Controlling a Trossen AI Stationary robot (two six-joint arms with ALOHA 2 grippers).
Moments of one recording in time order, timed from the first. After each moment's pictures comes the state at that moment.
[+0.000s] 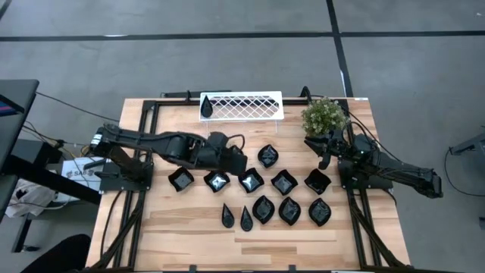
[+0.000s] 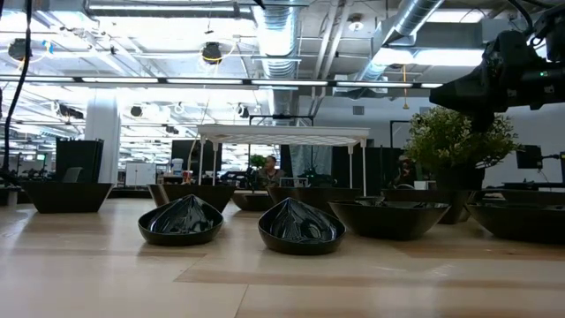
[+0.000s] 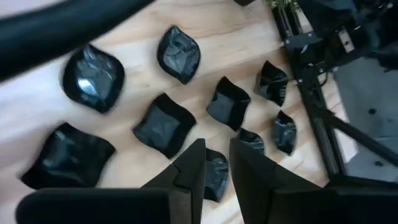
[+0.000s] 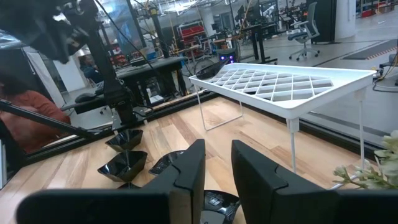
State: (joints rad) left arm -0.26 1.82 1.74 -1.03 -0.40 -1.35; right arm -0.34 0.01 0.02 -0.01 0.03 0.24
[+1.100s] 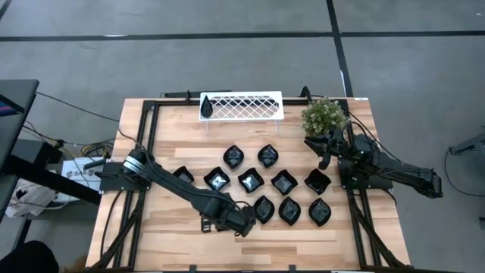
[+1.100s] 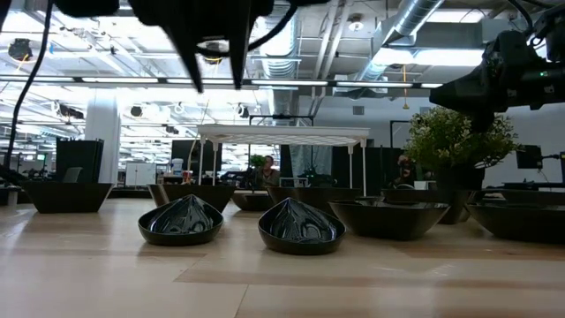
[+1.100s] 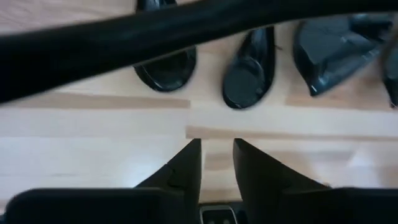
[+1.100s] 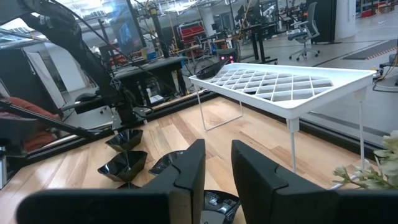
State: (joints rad) left arm -0.50 2.21 1.74 -0.97 -0.03 -2.12; right arm -0.34 0.01 0.02 -0.01 0.03 0.24
